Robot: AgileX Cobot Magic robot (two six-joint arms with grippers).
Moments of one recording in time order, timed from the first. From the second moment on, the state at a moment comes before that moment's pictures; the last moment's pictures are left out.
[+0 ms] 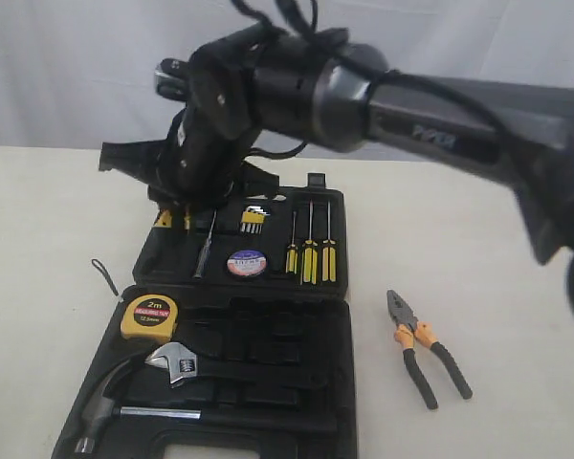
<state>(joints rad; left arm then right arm) -0.02 0.00 0.00 -0.02 0.27 -0.03 0.40 2.16 -1.91 -0.10 0.78 0.73</state>
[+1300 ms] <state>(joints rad) -0.02 0.00 0.00 -0.02 0.27 -0.03 0.41 2.66 -2.50 -0.18 0.99 0.82</state>
